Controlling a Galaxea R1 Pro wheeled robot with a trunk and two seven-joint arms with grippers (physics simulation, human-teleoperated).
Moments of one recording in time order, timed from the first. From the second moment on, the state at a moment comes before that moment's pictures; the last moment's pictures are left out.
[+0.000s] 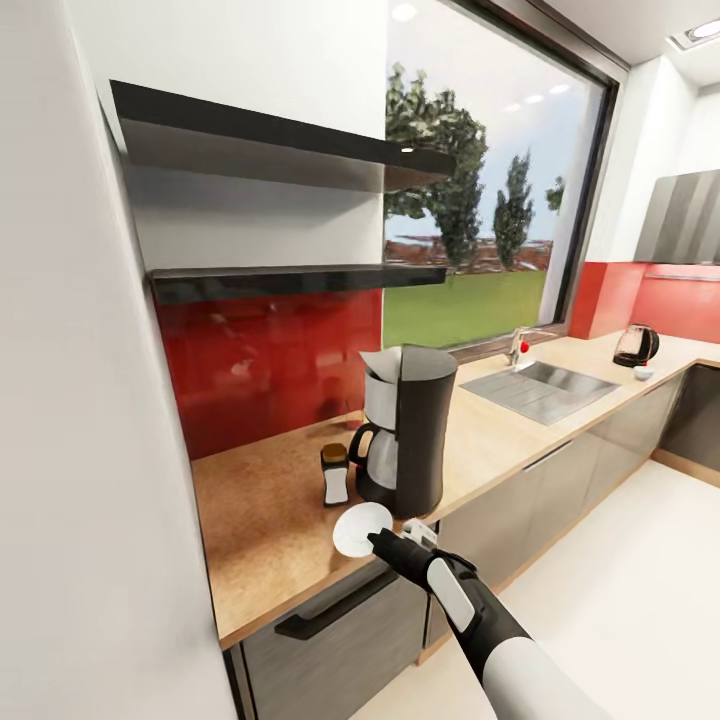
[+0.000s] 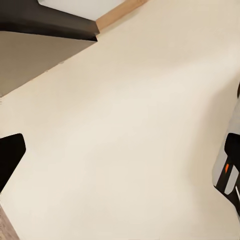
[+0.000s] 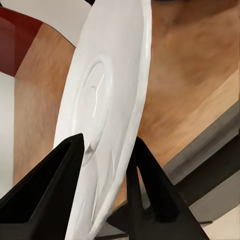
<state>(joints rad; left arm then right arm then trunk) -0.05 0.23 0.10 -0.13 0.00 0.11 0.15 -0.62 0.17 0.06 -0.57 -0.62 0.36 0.16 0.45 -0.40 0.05</state>
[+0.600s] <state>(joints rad) -0.05 0.23 0.10 -0.13 0.00 0.11 0.15 -0.62 0.17 0.06 -0.53 -0.62 0.36 0.16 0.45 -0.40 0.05</state>
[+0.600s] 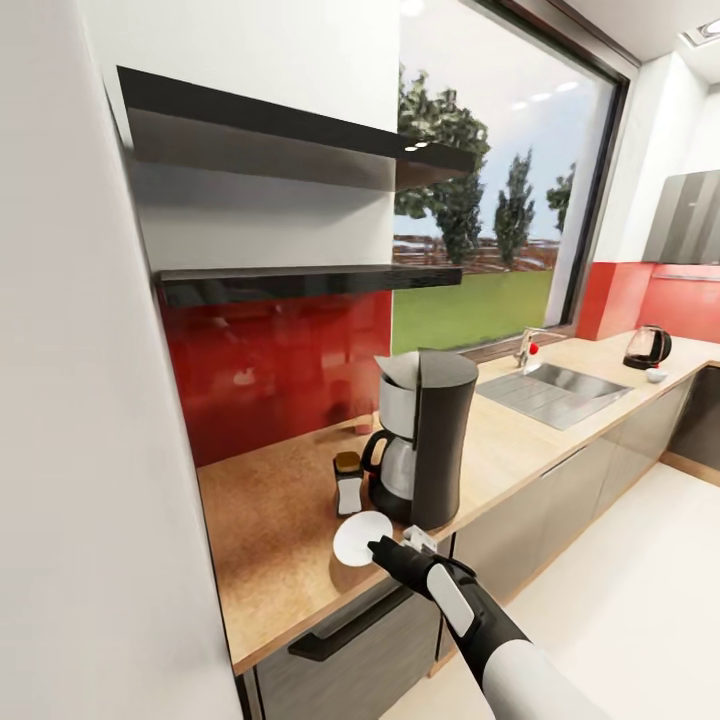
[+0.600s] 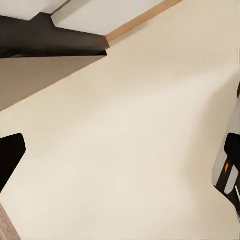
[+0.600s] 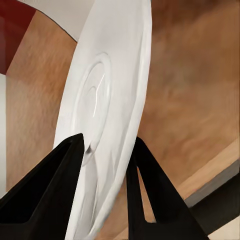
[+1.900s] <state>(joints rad) -0.05 0.23 0.10 -0.13 0.00 0.11 0.15 -0.62 0.17 0.05 -0.51 -0.63 0.36 0.13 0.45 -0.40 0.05</state>
